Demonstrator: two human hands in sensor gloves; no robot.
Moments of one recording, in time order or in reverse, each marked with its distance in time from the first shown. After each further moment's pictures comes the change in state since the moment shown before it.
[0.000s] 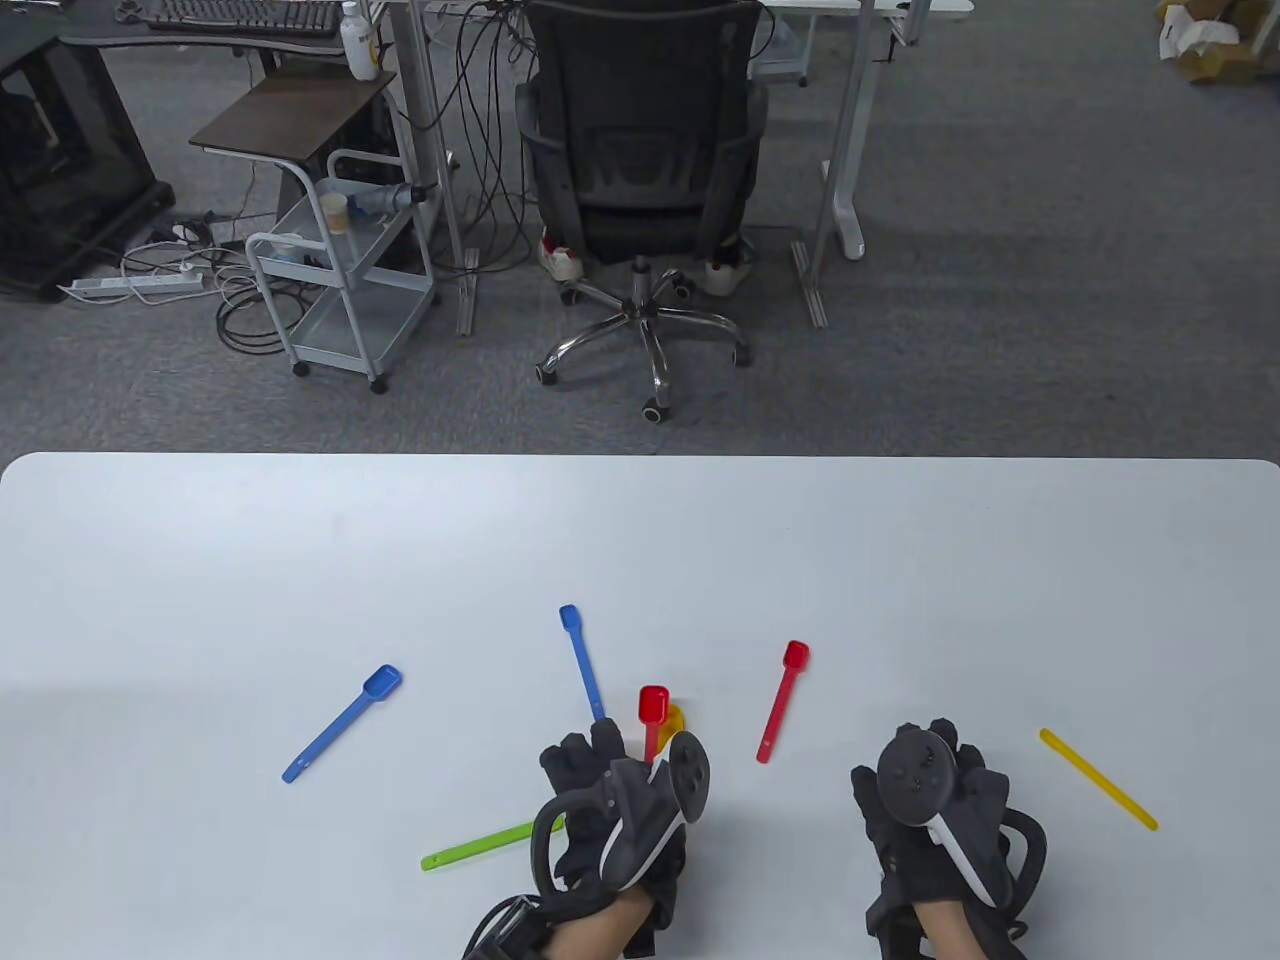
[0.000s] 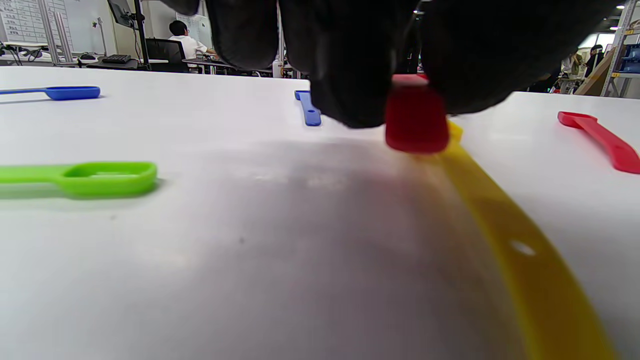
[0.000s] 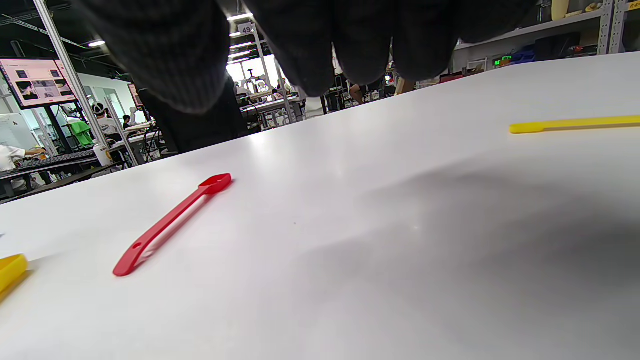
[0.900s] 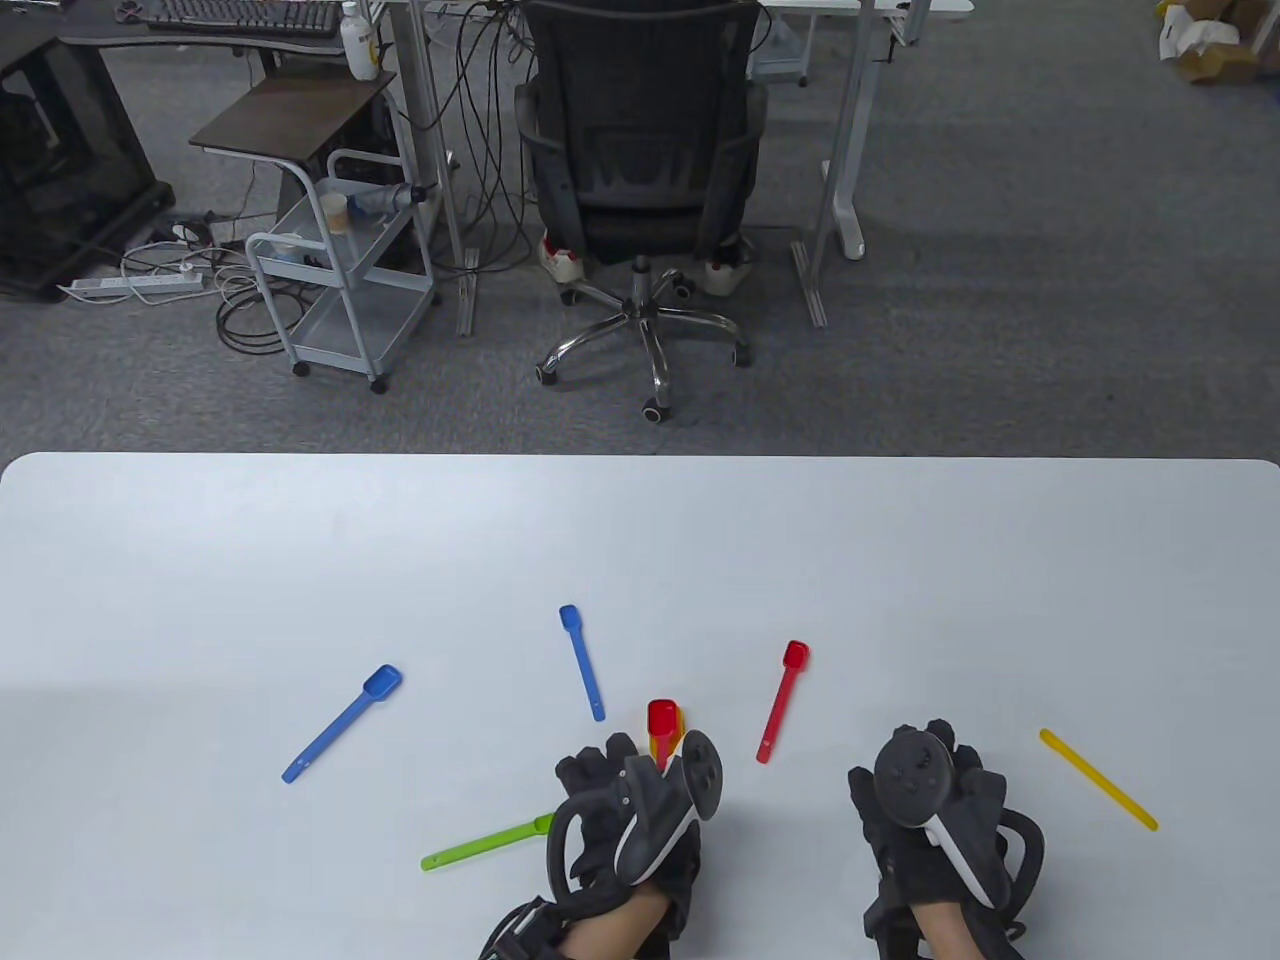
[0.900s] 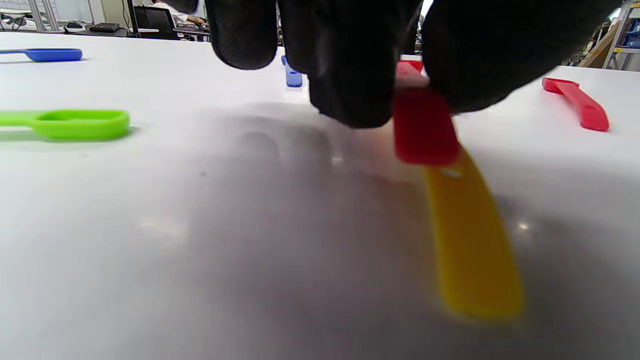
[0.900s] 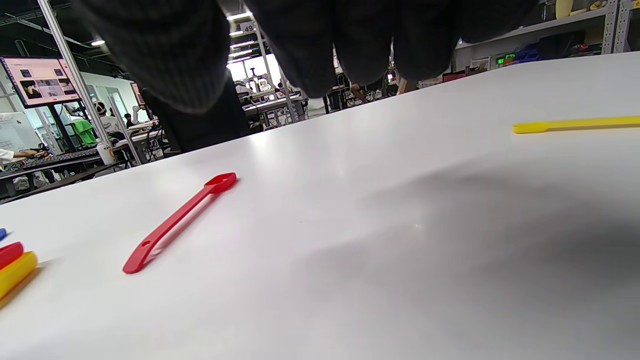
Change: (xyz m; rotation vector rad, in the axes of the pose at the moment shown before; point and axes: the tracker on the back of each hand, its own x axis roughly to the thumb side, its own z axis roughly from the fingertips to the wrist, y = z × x) left_hand 0.009 -0.012 -0.004 -0.087 -0.006 0.008; right_hand 0.002 0.001 0.002 0.004 -0.006 -0.001
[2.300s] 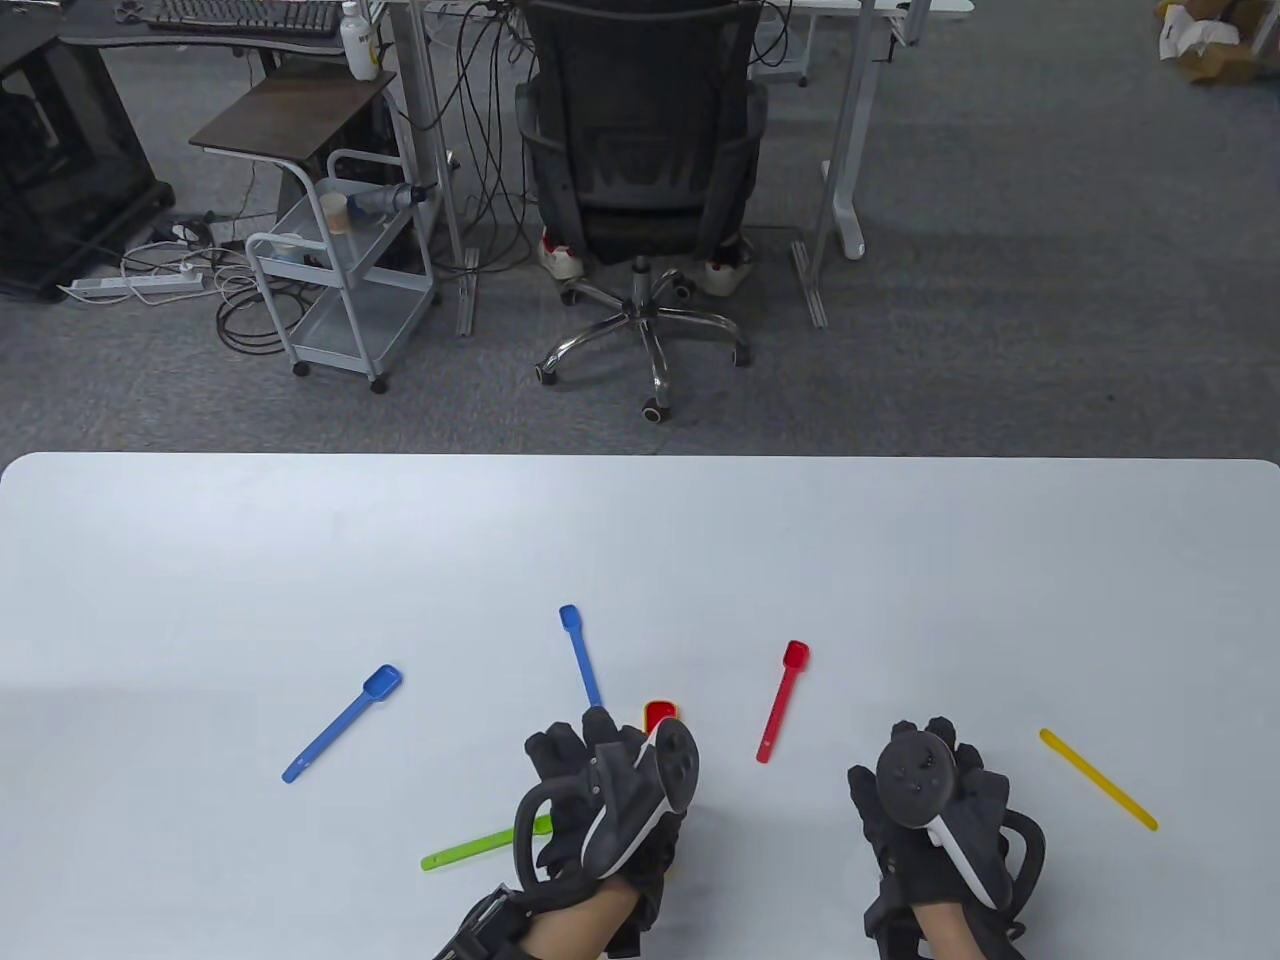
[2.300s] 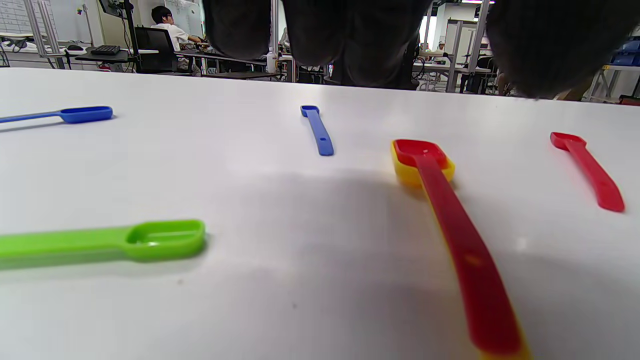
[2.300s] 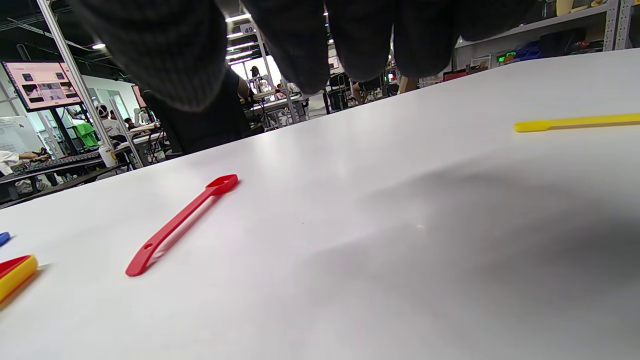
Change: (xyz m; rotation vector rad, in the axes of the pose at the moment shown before) left_hand -0.026 0.043 0.008 0.066 -0.022 -0.004; right_hand -0.001 -0.001 0.000 -0.001 -0.002 -0.011
